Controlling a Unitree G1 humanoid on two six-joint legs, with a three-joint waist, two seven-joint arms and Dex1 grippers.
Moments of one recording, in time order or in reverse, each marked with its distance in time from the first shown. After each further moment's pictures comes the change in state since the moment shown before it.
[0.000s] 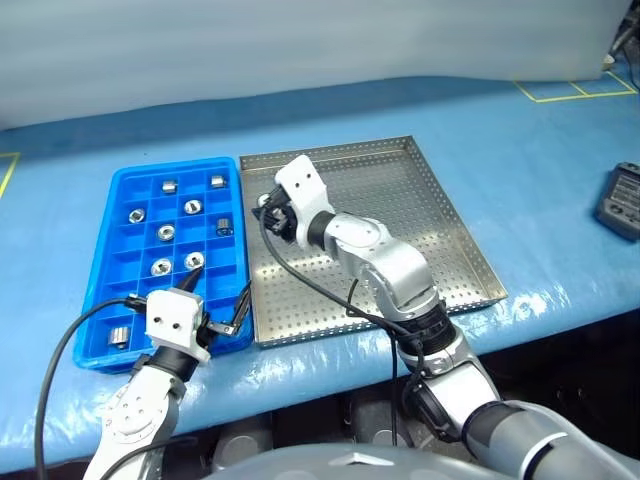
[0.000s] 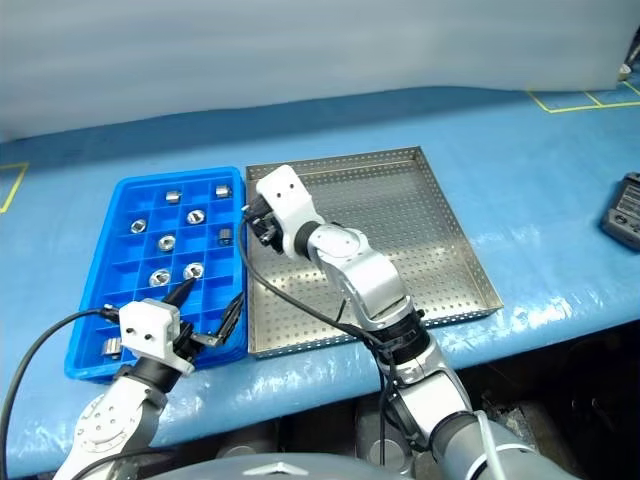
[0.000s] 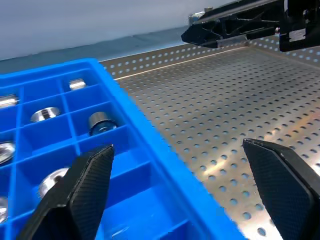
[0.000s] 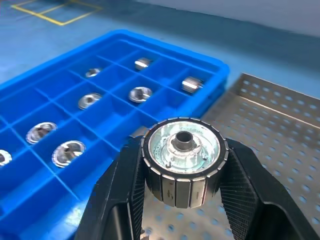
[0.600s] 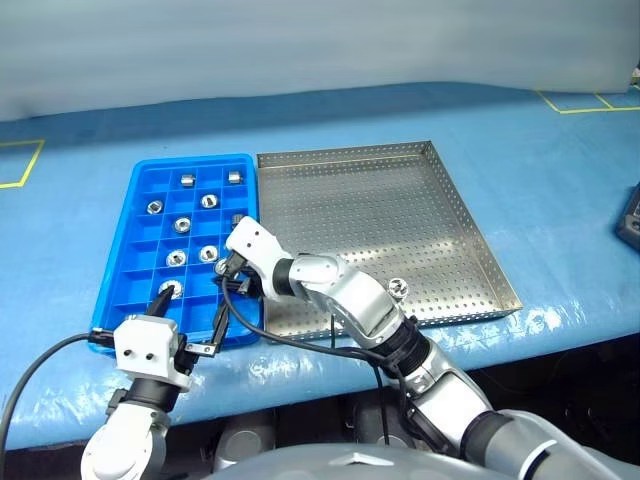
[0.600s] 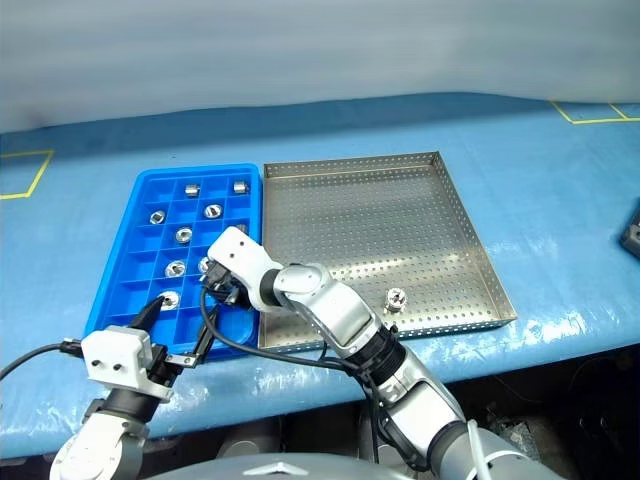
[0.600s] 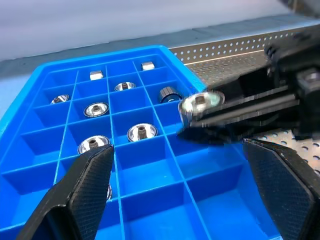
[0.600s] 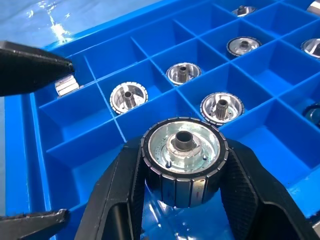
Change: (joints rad) left arm 0.170 -0.068 0.025 -0.070 0.021 -0.087 0.033; right arm 0.072 0.027 0.216 0.109 -0.001 -0.033 0.154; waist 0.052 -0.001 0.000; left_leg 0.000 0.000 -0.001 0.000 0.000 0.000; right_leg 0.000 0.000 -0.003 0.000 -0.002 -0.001
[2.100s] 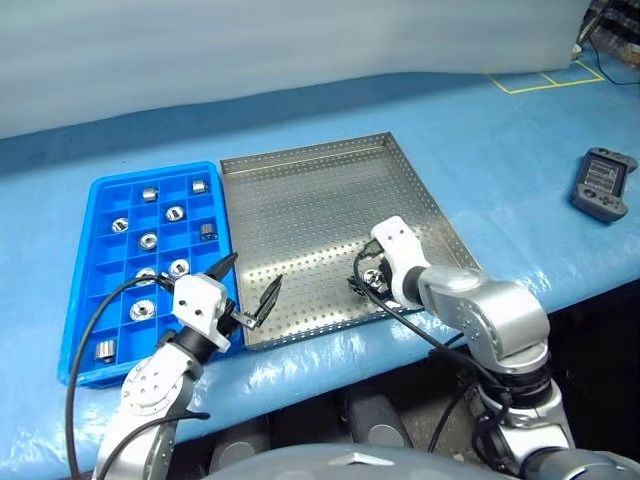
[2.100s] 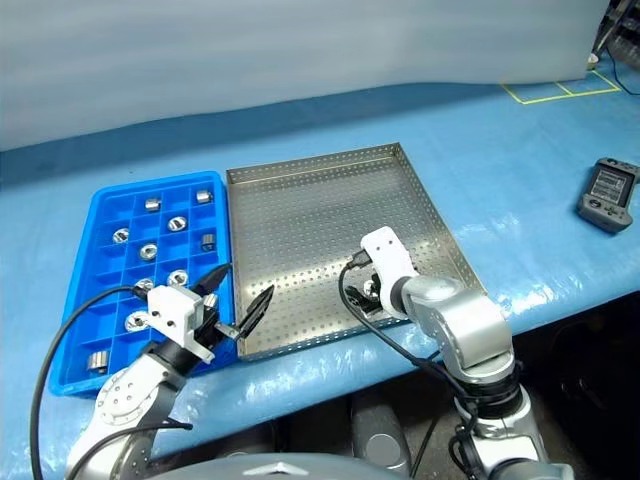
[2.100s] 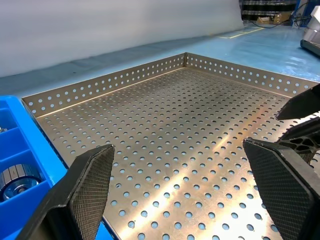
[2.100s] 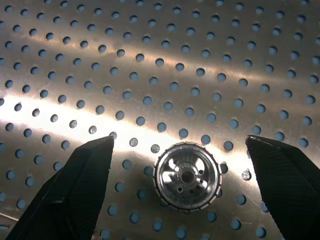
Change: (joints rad) left arm -0.331 0.094 -0.102 0.140 -0.069 0.095 -0.177; right arm 0.231 -0.377 -0.430 -0.584 0.077 0.757 -0.173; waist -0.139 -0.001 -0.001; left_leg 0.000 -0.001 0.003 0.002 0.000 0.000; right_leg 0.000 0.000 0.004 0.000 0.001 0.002
